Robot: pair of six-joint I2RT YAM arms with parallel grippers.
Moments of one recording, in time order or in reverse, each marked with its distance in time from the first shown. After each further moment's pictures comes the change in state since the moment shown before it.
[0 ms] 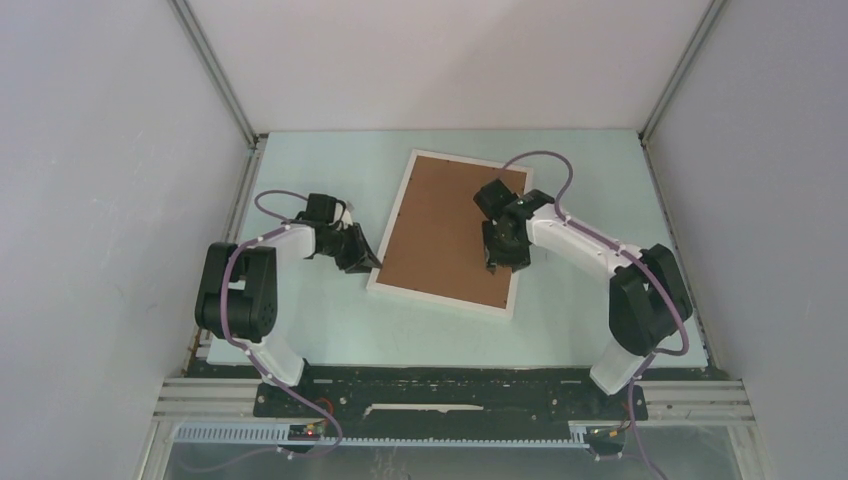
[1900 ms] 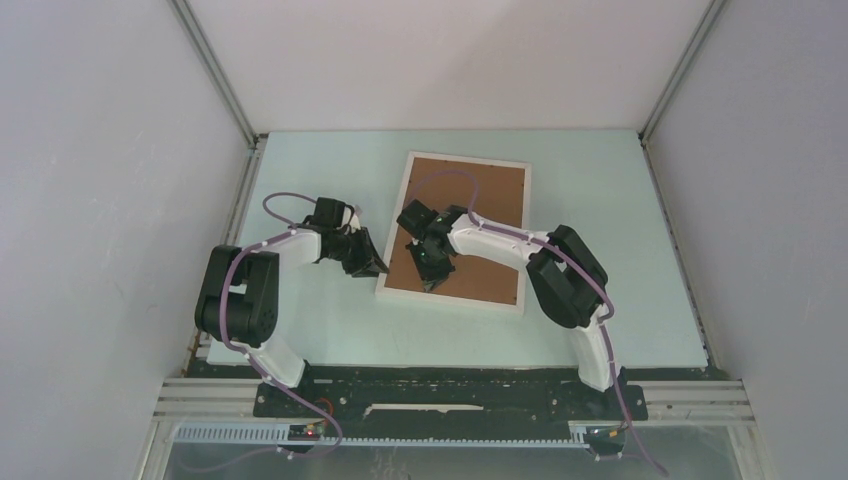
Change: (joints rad) left arm -0.061 -0.024 -0.036 0.031 0.002 -0.026; right arm 0.265 0.393 0.348 0.142 -0.210 -0.052
